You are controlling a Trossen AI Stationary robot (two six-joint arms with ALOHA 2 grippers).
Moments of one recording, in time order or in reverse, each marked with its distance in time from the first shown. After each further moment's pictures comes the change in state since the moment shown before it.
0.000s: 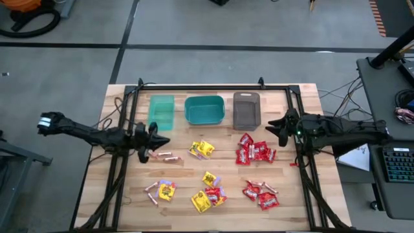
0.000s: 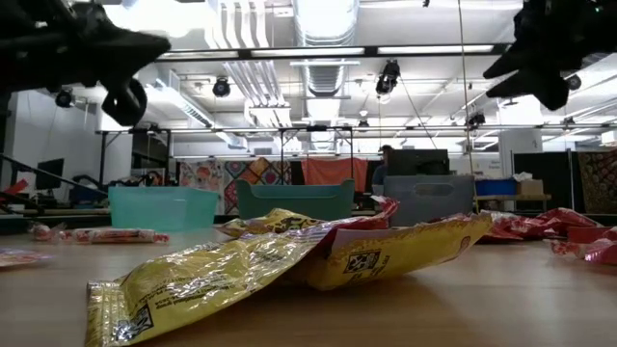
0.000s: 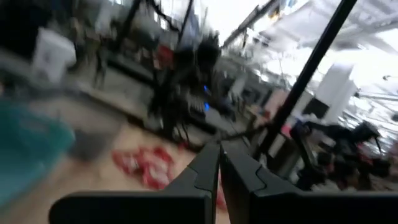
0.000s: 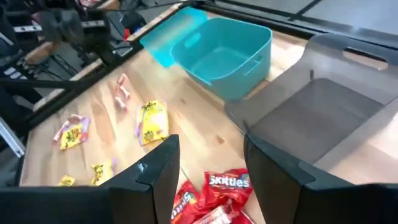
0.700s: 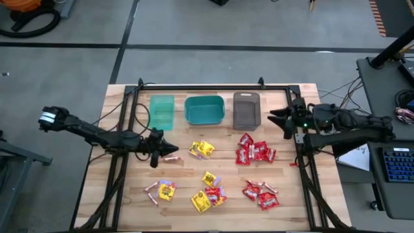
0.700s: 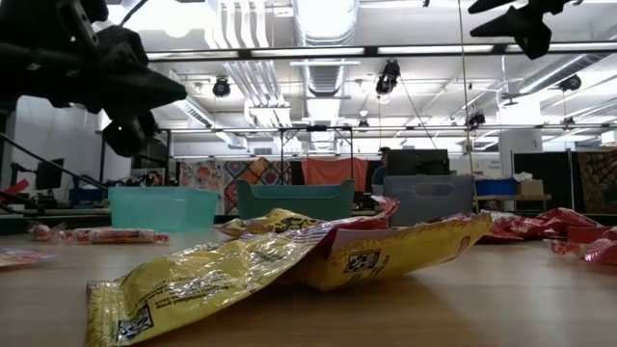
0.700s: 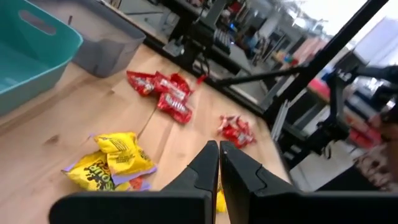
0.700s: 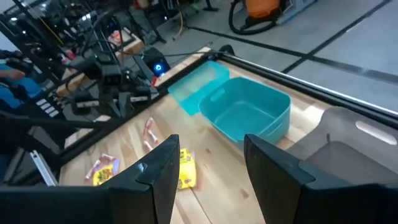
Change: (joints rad) left arm -0.029 0.274 0.102 -0.122 -0.012 -0.111; right arm 0.000 0.134 0.237 0.036 0.027 -0.065
